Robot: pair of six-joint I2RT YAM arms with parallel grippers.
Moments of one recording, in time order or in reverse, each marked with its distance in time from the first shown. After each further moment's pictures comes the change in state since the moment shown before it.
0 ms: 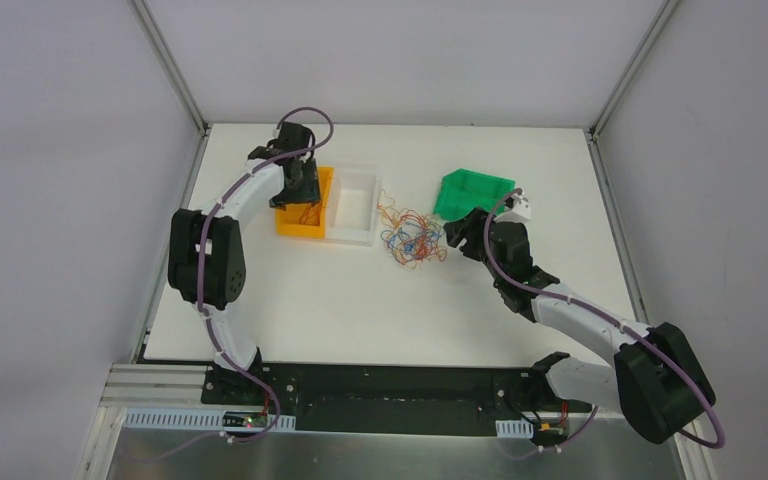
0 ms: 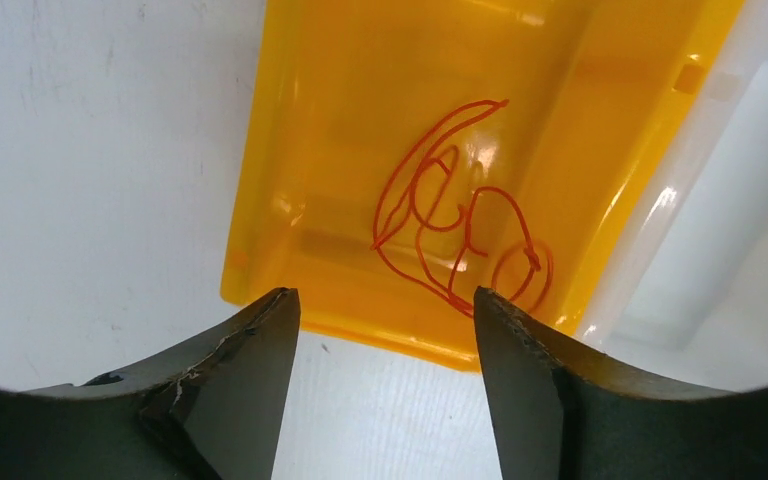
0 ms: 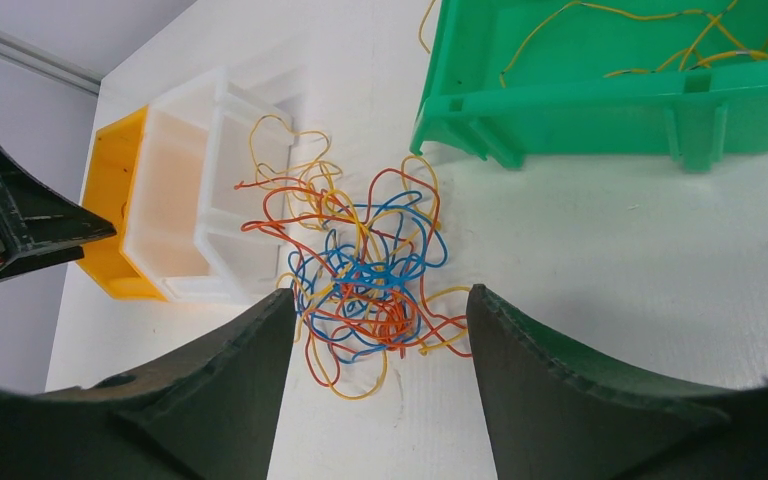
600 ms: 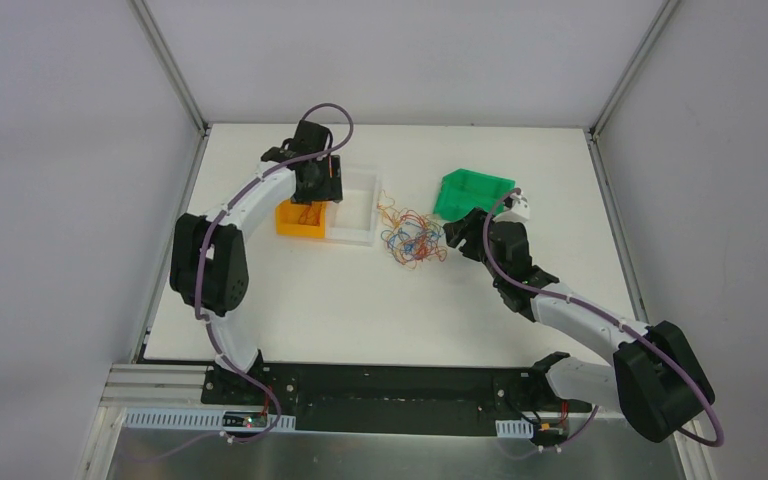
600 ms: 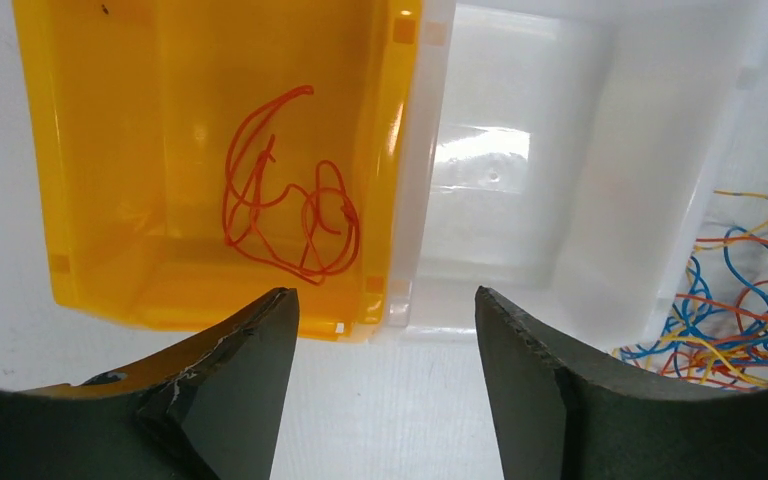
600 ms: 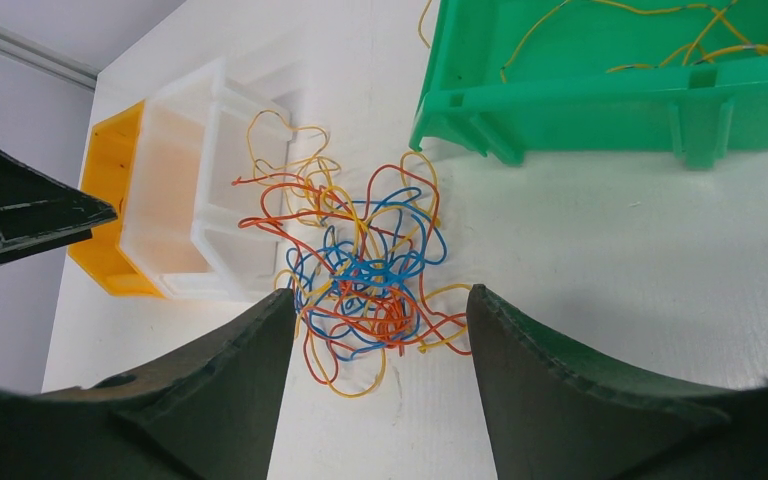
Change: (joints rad) left arm -0.092 -0.065 0.000 0.036 0.122 -0.006; right arm 0.000 0.009 0.002 -0.002 -0.006 -0.001
